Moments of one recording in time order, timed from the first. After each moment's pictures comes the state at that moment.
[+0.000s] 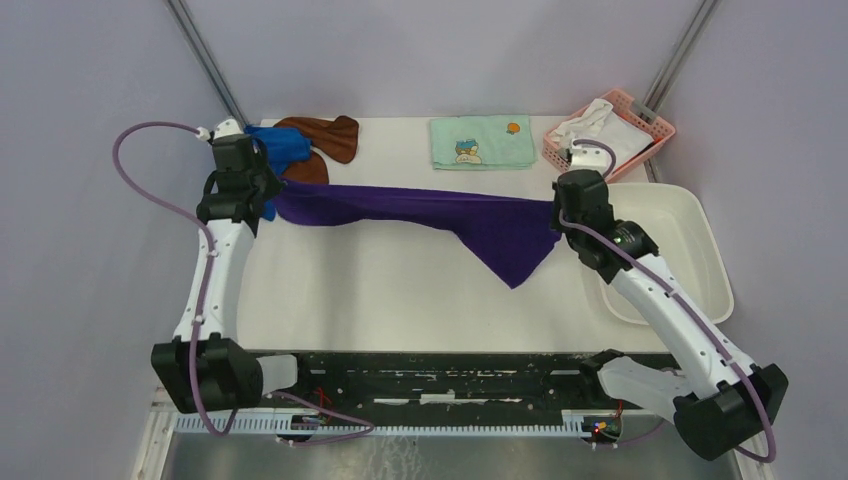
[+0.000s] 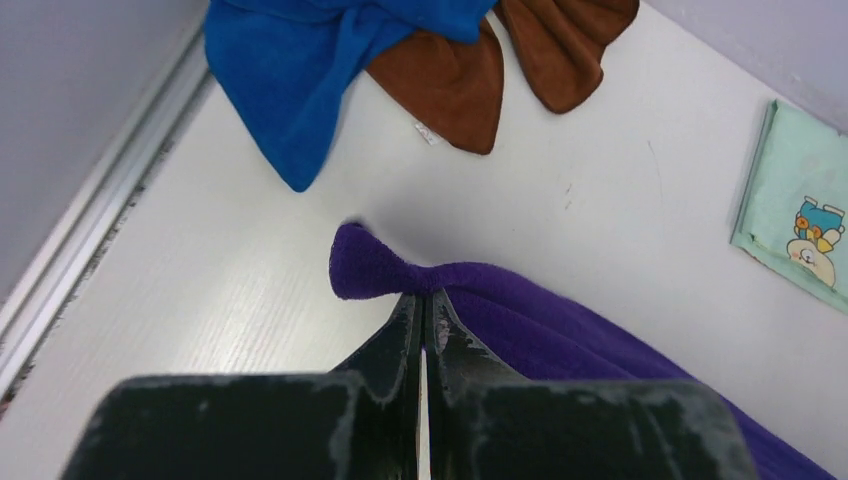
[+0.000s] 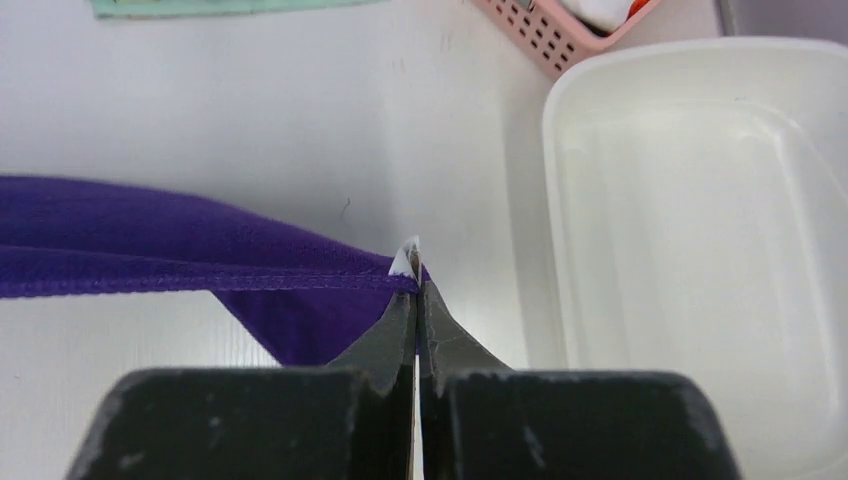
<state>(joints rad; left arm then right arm) 0.09 1.30 1.22 -0.51 -0.17 -0.38 0.43 1.09 1.03 -0.57 0.48 0.28</state>
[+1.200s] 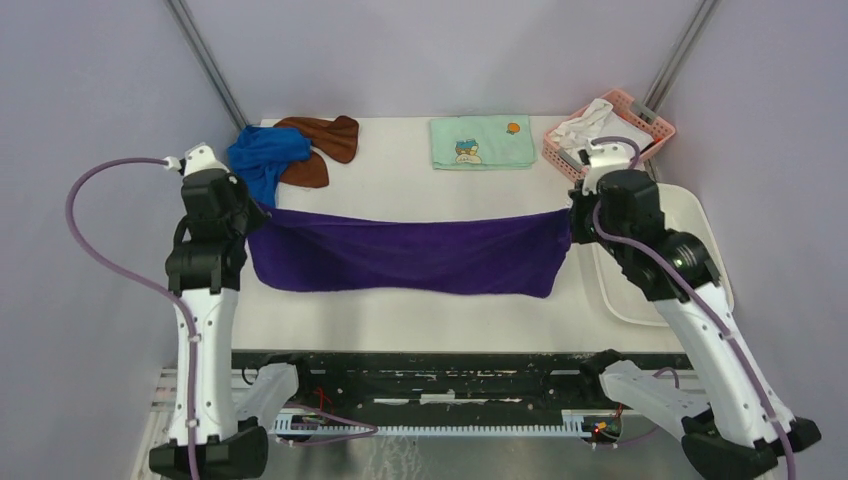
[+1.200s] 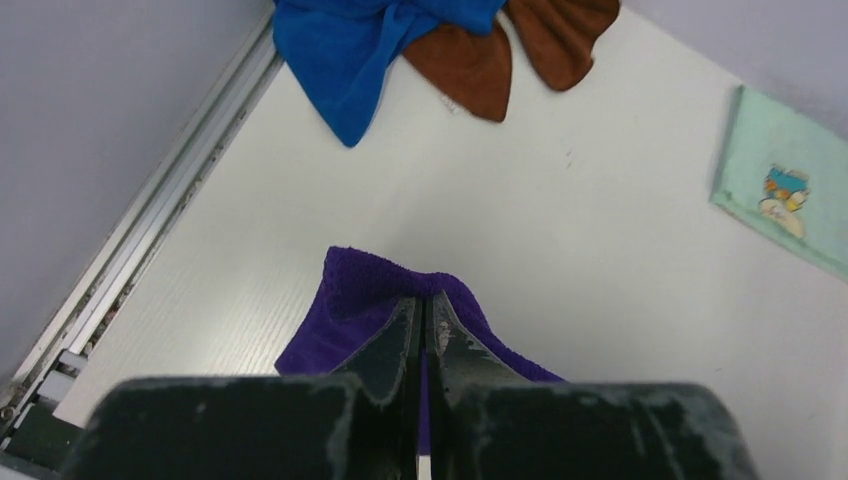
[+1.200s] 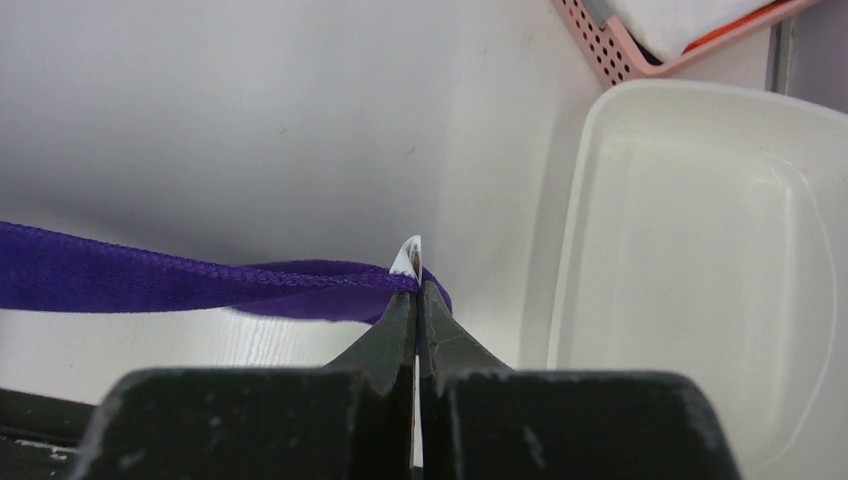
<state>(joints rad) 0.09 0.90 1.25 -0.82 -0.22 -0.35 0.43 0.91 1.30 -0.91 0.21 0.13</state>
